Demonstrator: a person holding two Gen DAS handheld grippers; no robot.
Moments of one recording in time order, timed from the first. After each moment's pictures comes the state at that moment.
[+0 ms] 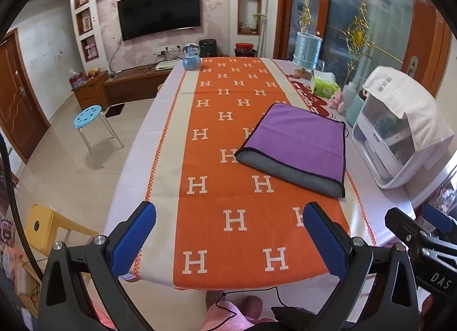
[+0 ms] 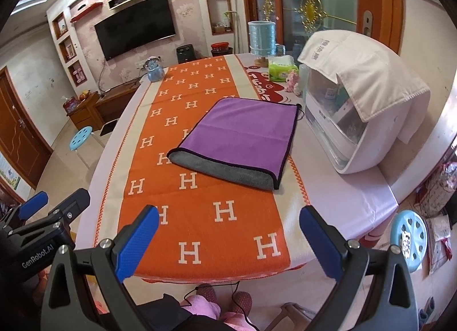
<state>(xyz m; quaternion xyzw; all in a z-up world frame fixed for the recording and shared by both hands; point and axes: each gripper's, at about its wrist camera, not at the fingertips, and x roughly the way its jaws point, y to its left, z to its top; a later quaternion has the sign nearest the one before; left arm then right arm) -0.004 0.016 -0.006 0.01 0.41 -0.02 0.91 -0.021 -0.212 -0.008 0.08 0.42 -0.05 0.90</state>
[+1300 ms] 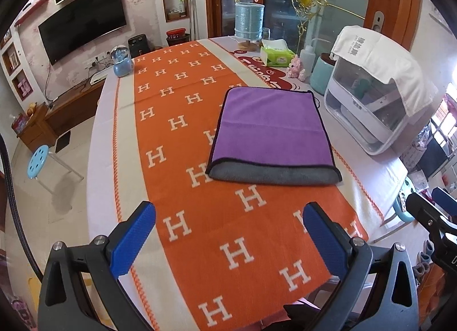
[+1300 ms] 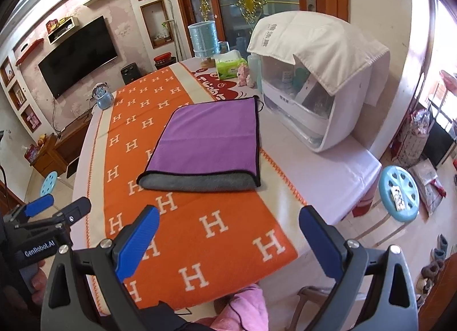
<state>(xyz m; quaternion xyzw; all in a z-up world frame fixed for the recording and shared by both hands) 0.121 0.011 -0.033 0.09 0.45 -0.19 0.87 0.010 -0.213 -0.022 0.14 0.40 -0.18 0.89</state>
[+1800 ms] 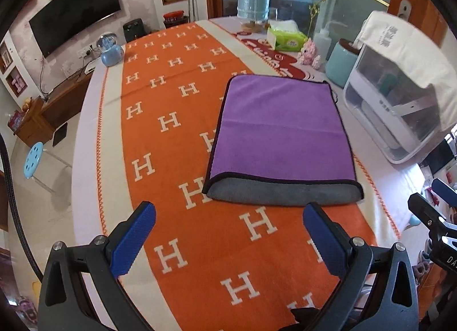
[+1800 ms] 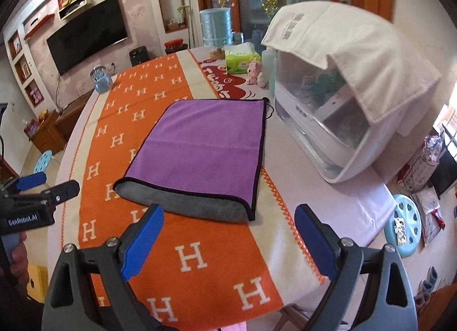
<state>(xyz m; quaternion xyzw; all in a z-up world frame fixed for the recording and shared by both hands) 0.208 -0.023 -0.077 0.11 0.49 -0.18 0.84 0.089 -0.260 -0.064 0.10 0.44 -0.14 0.88</state>
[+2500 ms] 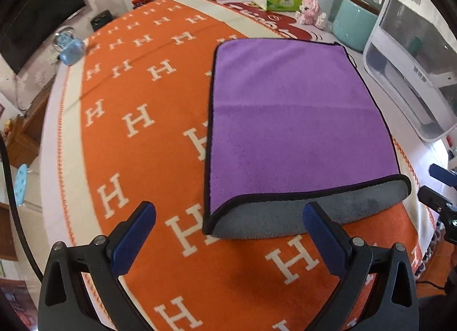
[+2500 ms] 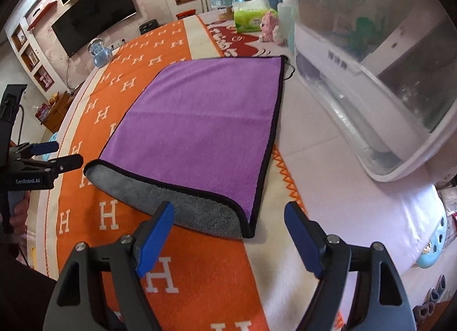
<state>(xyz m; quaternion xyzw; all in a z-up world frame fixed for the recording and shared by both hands) 0.294 -0.047 -0.171 0.17 0.53 -0.22 0.80 0.140 -0.305 -0.159 0.13 0.49 -0.07 0.86</state>
